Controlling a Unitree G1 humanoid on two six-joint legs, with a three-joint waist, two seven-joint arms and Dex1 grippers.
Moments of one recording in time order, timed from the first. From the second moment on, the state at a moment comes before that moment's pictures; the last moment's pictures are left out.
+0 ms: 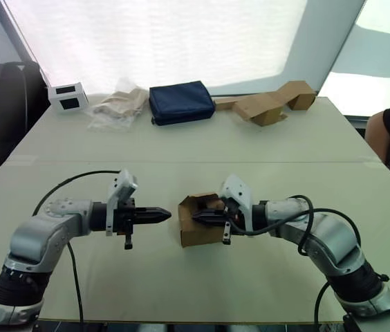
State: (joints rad) left arm -0.32 0.67 0.04 -0.32 -0.62 0.86 -1.10; right arm -0.46 -0.57 0.27 -0.43 0.51 0.84 0.77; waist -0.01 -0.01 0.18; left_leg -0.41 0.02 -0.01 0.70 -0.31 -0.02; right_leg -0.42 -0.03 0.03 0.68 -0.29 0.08
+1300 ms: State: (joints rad) left arm -0.36 0.63 -0.09 -0.26 -0.62 0.80 -1.04; right arm -0.52 -0.57 0.25 -0.40 0.48 0.85 0.75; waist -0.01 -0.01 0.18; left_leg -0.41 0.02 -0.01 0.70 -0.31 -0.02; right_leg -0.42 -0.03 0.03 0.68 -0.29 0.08
